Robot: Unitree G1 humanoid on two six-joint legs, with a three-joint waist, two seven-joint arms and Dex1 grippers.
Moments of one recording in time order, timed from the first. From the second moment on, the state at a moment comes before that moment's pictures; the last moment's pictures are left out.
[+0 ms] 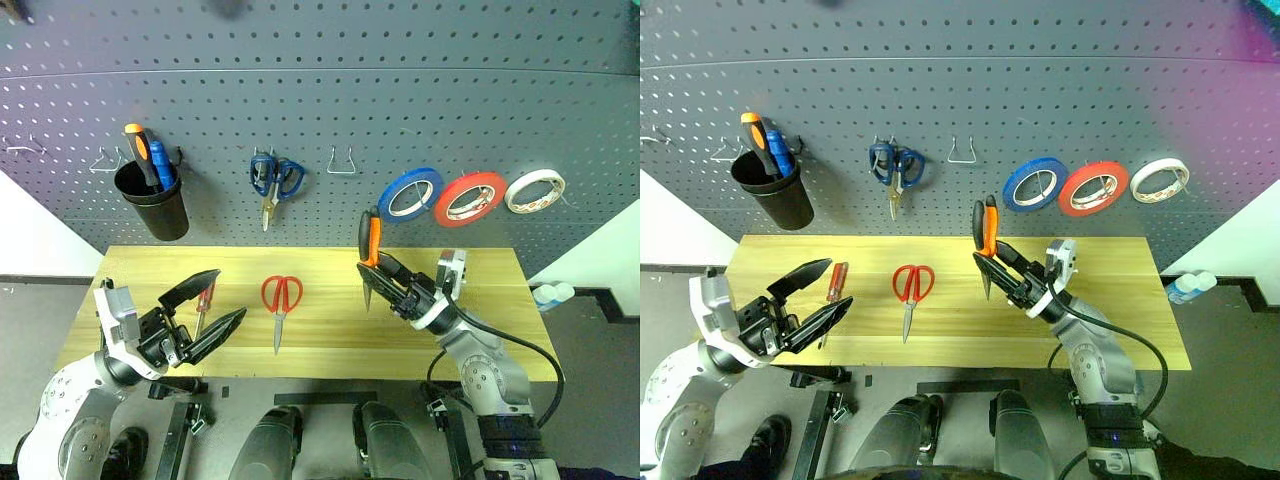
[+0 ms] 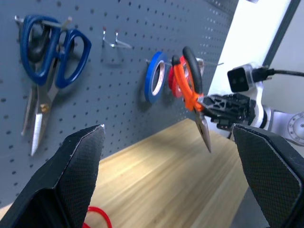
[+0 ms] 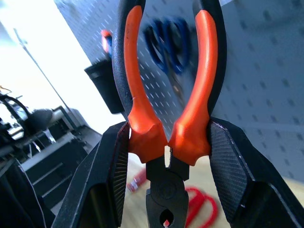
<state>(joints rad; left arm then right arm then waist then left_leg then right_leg) 0.23 0.47 0.32 -0.36 -0.77 0.13 -1.01 -0.15 -0.19 -0.08 -0.07 0.62 0.25 0.89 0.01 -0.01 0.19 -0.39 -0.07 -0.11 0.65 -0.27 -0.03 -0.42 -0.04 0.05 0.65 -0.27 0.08</state>
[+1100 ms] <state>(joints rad) 0.15 0.40 0.33 -0.28 -0.75 0.06 -0.94 -0.76 0.04 -0.11 0.39 0.50 -0.08 0.70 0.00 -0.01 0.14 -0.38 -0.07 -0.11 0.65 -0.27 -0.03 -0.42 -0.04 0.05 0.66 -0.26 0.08</state>
